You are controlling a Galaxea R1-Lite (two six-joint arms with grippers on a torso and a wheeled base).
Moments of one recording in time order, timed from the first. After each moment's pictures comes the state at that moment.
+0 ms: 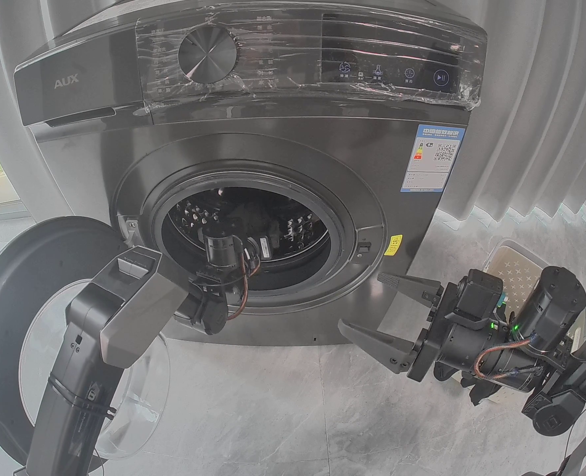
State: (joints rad) left arm -0.41 2.67 -1.67 -1.01 0.27 -0.13; right arm 0.69 1.80 -0.33 -1.55 0.28 0.14
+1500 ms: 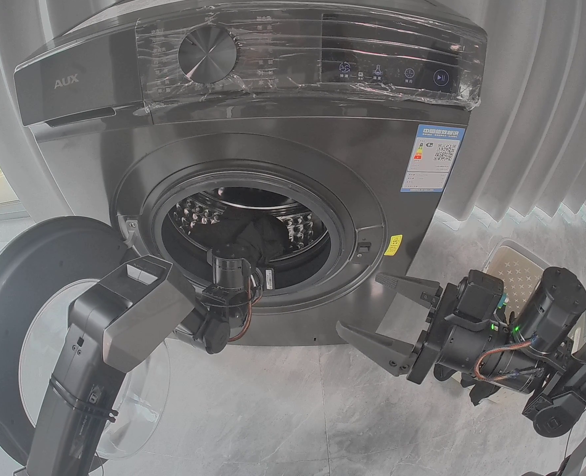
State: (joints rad) left arm -0.43 2.66 -1.51 -0.97 0.27 -0.09; right arm 0.70 1.79 -0.33 -1.55 0.28 0.14
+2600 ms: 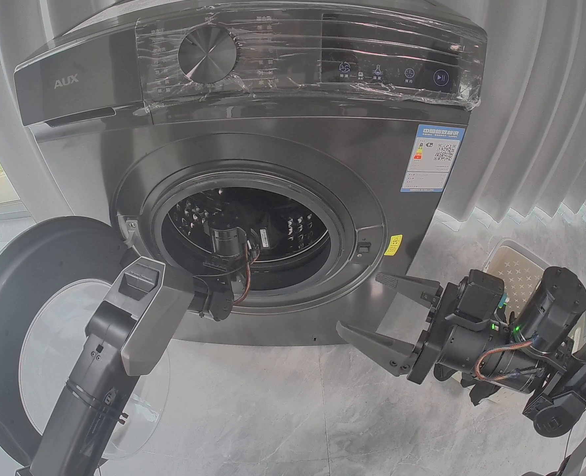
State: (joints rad) left arm -0.38 2.81 -2.00 -0.85 0.31 -0.09; right arm 0.70 1.79 -0.33 -1.55 0.28 0.14
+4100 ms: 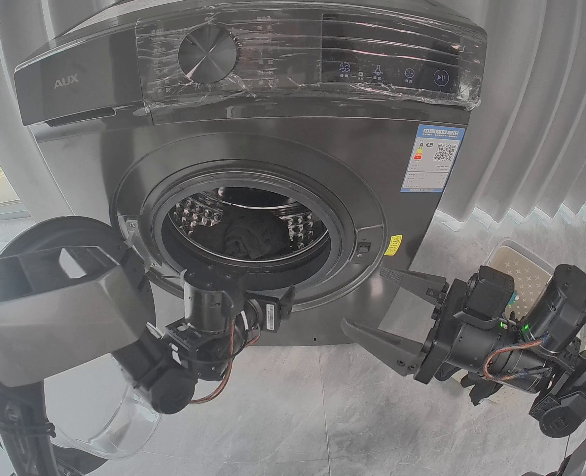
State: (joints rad) left arm -0.61 2.20 -0.79 -1.18 0.32 -0.10; right arm 0.71 1.75 -0.32 -1.55 0.28 0.14
